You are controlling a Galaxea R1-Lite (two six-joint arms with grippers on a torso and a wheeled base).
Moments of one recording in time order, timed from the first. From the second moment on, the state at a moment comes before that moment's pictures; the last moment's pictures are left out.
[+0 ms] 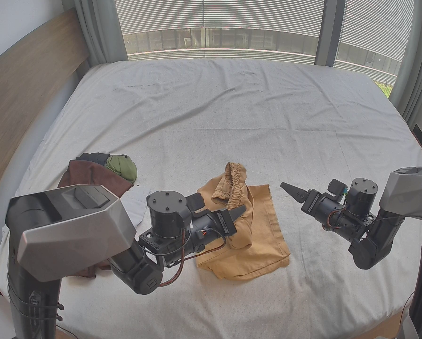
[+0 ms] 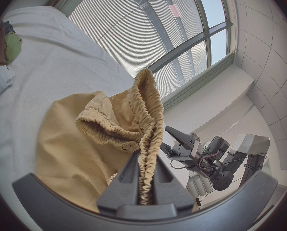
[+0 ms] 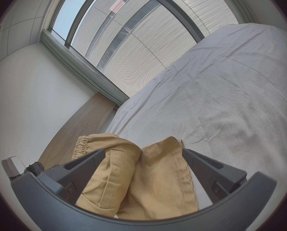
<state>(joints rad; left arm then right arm) -0.65 2.34 -0.90 -1.33 -0.23 -0.71 0.27 2.25 -0.61 -1.54 0.27 0.65</state>
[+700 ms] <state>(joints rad) -0.66 2.44 -0.95 -1.30 -0.22 -0.70 0.27 2.24 -0.61 -1.54 0.27 0.65</state>
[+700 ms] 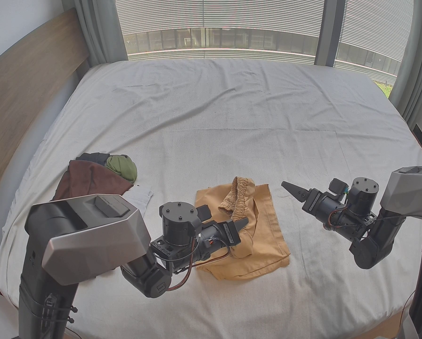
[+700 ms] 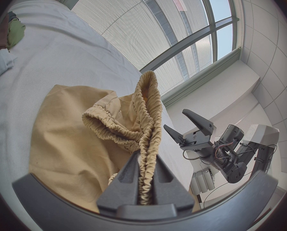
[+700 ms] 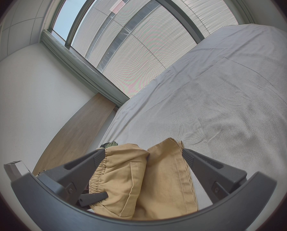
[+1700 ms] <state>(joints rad) -0.59 2.45 -0.83 -1.43 -0.14 -0.66 0.25 2.24 -0.58 -1.53 0.27 0.63</state>
